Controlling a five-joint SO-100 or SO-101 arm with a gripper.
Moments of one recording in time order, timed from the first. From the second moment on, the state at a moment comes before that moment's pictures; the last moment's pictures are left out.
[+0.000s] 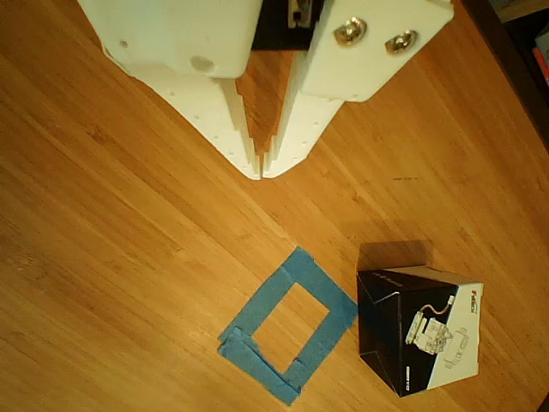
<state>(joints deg) 14.0 192.9 175.3 75.7 -57.3</state>
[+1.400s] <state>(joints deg) 15.6 192.9 167.4 73.3 -64.1</state>
